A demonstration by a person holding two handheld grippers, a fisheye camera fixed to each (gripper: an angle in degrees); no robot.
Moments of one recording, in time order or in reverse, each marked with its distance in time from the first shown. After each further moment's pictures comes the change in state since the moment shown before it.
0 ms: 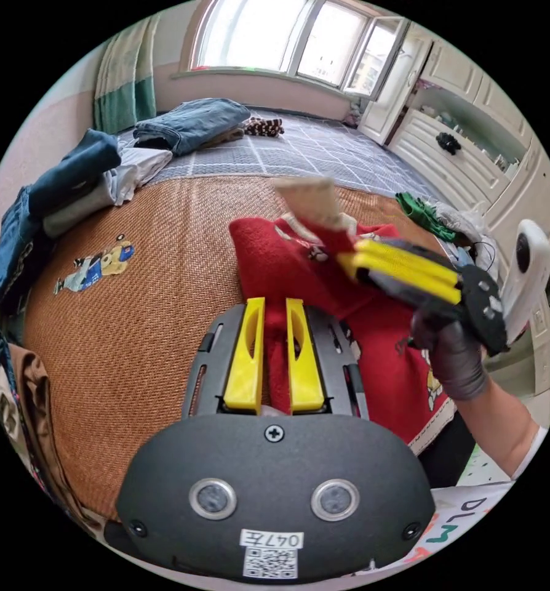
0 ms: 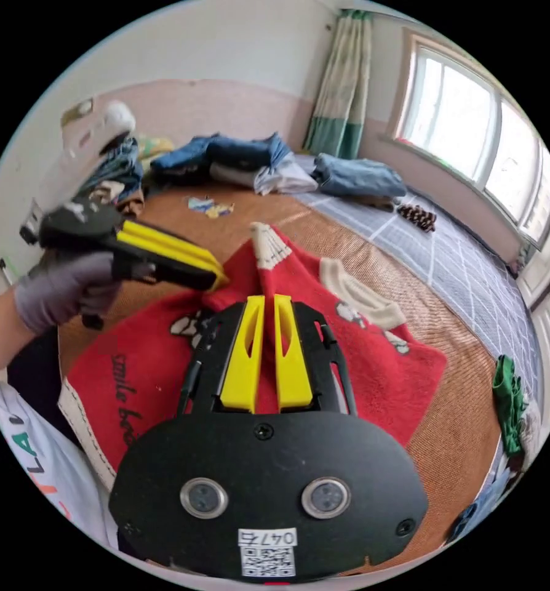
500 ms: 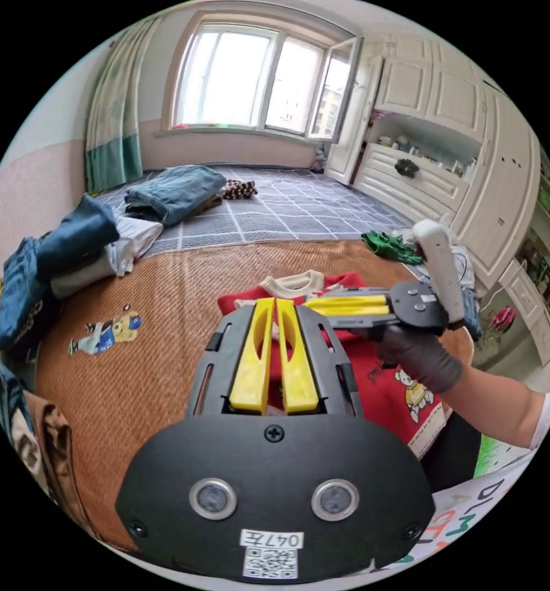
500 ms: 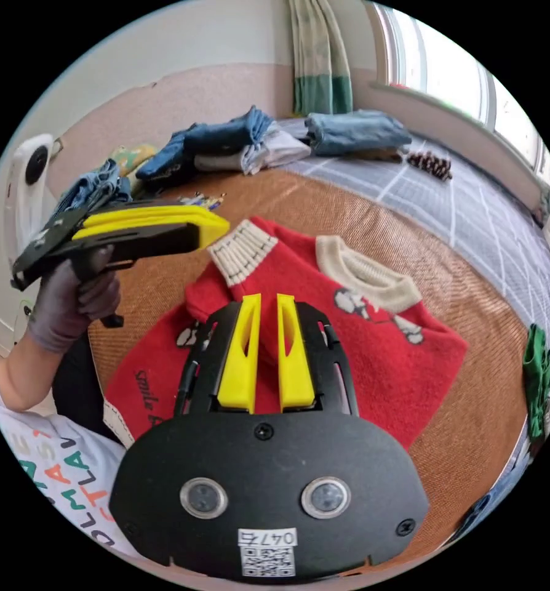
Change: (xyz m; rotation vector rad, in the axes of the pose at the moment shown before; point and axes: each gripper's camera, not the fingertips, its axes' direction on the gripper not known) left arm 0.042 -0.002 -0.022 0.216 0.048 0.137; right arm 0.053 -0.063 0.024 -0.166 -0.156 0.152
